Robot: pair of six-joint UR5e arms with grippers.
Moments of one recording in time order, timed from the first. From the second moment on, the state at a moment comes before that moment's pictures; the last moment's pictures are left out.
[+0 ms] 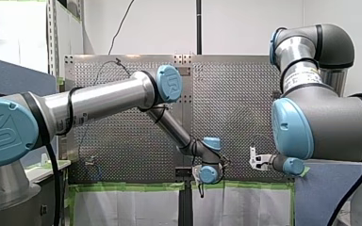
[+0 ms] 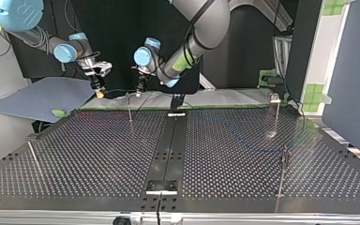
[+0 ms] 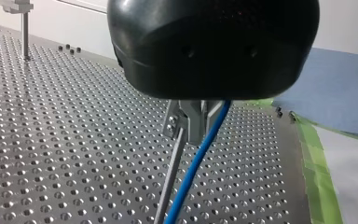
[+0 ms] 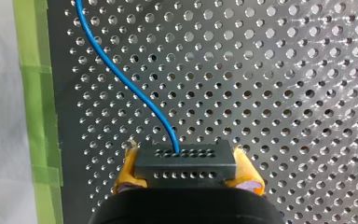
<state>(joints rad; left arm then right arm) -0.78 -2.85 -1.01 -2.52 -1.94 -1.90 1.59 -0.64 1.76 -0.96 1.02 1.54</state>
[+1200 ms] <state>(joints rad) -0.77 -2.88 -0.99 -2.52 -1.89 -1.93 1.58 -0.64 1.69 -0.92 1.01 1.55</state>
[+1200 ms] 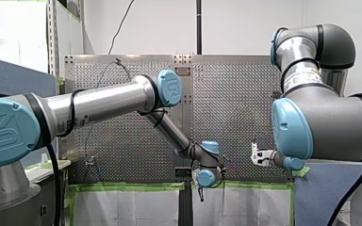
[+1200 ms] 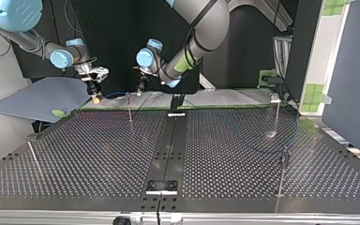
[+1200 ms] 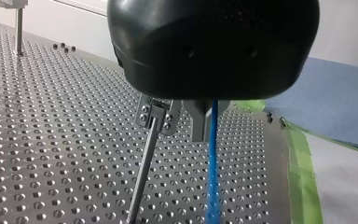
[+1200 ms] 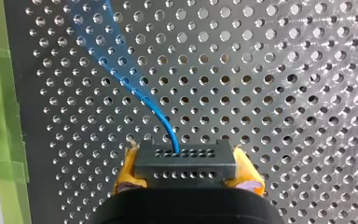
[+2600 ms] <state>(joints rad) -0.68 -2.89 -0.91 -2.55 -1.76 -1.98 1.57 -0.63 1.68 -1.01 1.01 1.64</state>
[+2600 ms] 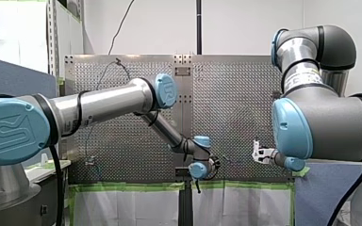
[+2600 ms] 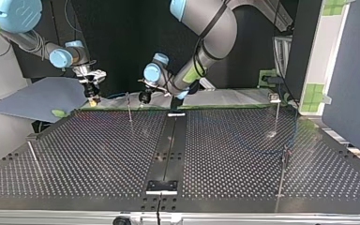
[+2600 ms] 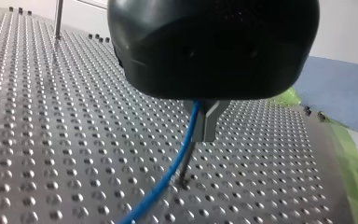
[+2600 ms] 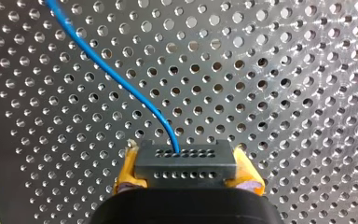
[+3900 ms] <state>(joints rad) -0.60 -2.94 -0.80 -2.64 -1.69 -2.06 1.54 -0.57 1.56 -1.00 1.06 1.70</state>
